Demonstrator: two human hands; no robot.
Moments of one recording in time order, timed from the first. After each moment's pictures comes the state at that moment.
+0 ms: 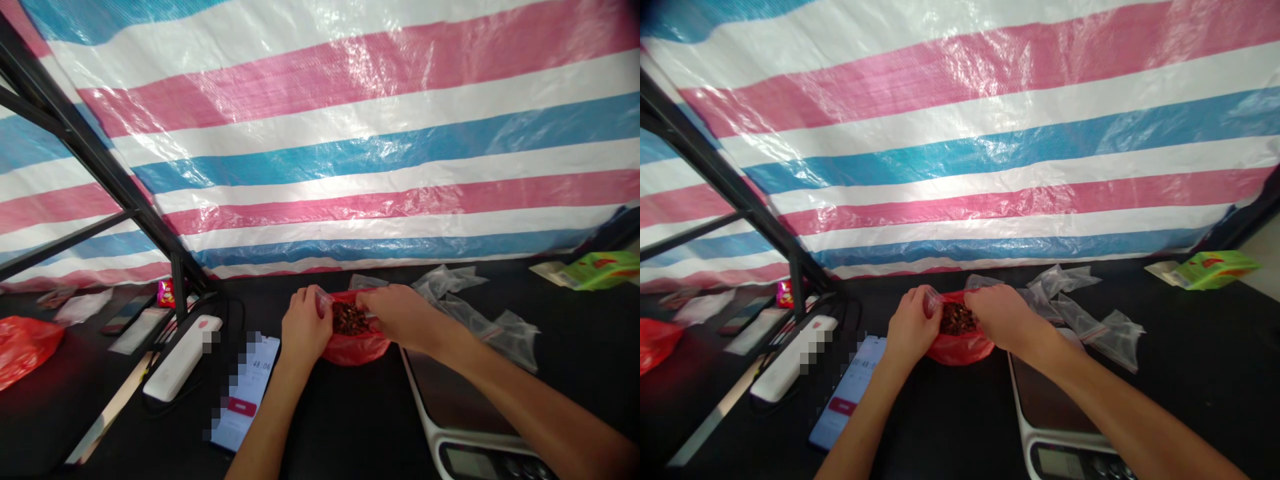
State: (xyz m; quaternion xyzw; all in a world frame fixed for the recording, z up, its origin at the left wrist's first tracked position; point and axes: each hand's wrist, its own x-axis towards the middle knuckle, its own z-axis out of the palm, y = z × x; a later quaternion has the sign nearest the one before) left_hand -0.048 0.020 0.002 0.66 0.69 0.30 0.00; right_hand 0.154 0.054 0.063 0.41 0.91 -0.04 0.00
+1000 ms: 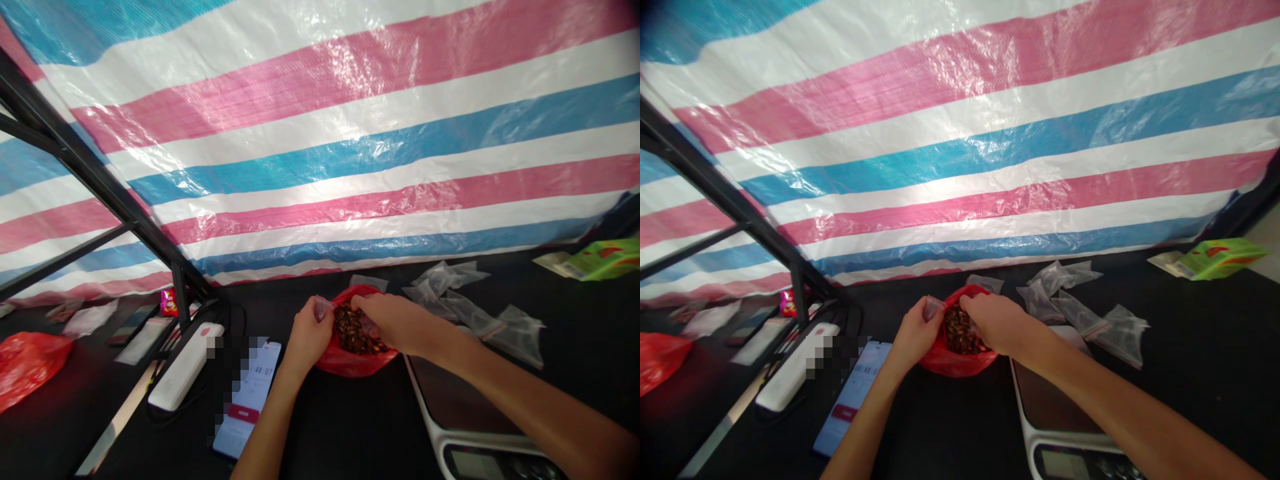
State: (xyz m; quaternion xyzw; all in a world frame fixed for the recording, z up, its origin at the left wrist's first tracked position) left_hand -0.051 0.029 -0.008 0.59 0.66 0.36 0.29; right_hand 0.155 0.055 0.049 0.41 0.90 -0.12 0.01
